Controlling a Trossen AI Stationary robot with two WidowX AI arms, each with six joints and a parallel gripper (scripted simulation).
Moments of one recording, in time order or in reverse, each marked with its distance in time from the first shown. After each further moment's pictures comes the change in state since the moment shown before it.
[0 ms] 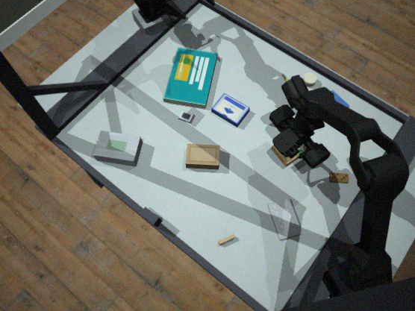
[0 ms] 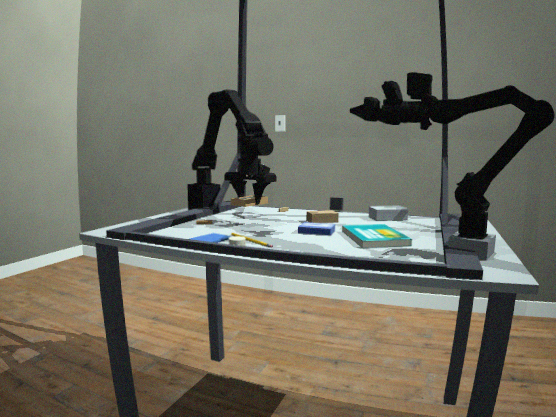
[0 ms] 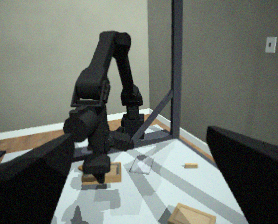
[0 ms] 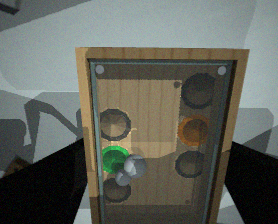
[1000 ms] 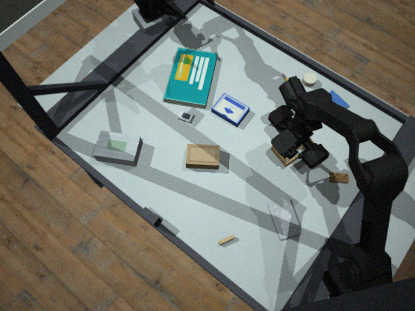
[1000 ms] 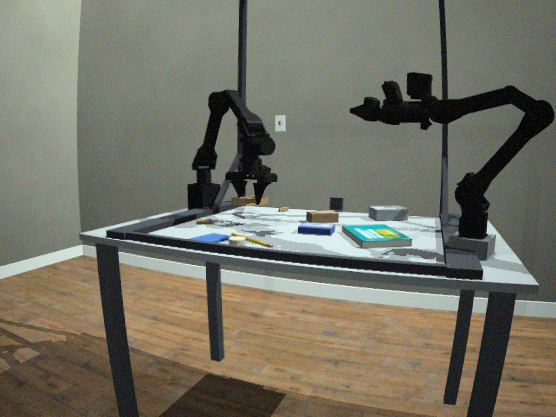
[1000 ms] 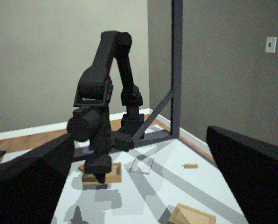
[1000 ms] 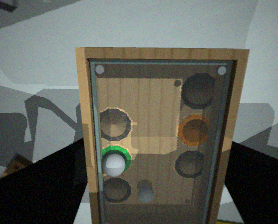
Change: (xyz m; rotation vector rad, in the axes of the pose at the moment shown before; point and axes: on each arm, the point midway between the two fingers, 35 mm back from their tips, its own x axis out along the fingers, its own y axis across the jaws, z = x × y) left arm 0.000 0.000 0.000 0.000 0.000 0.000; right arm 0.000 -0.001 0.002 -0.002 0.030 0.001
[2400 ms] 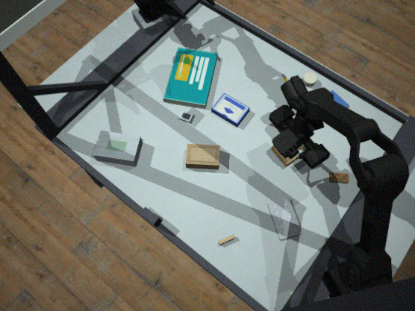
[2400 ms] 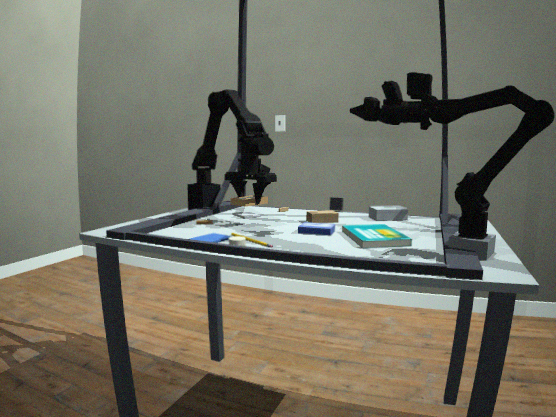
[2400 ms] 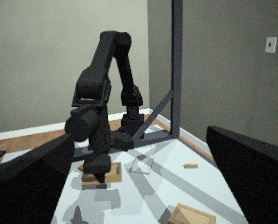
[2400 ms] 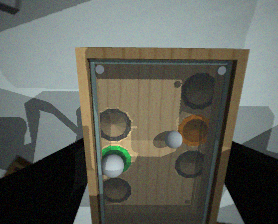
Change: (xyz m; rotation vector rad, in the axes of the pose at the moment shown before) left arm 0.000 0.000 0.000 0.000 0.000 0.000; right arm 0.000 0.001 -0.001 0.002 -0.020 0.000
